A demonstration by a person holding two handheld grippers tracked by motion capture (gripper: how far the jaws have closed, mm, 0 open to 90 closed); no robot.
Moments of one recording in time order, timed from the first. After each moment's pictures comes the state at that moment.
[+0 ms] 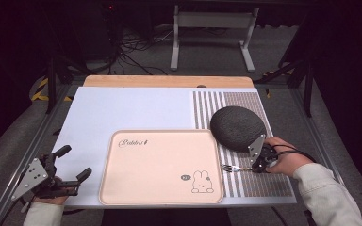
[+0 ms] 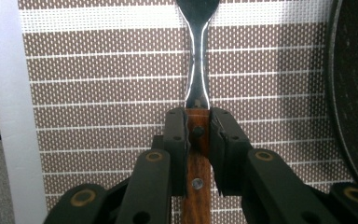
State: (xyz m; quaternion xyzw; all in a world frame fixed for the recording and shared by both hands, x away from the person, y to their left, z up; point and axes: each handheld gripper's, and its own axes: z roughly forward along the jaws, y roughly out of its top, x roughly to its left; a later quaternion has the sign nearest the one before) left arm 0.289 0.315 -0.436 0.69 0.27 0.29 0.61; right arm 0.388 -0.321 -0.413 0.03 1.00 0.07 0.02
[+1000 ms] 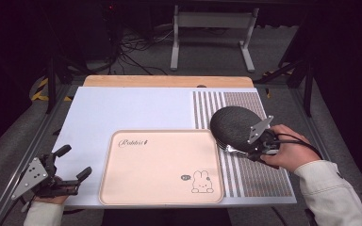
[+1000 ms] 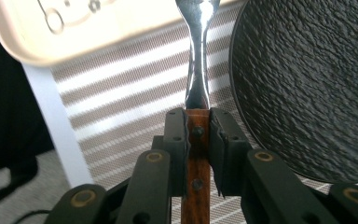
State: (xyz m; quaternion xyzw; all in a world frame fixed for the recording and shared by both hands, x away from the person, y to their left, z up) left arm 0.290 0.315 -0.435 0.69 0.27 0.29 0.61; right arm 0.374 -0.289 -0.338 0.20 0.97 0.14 0.07
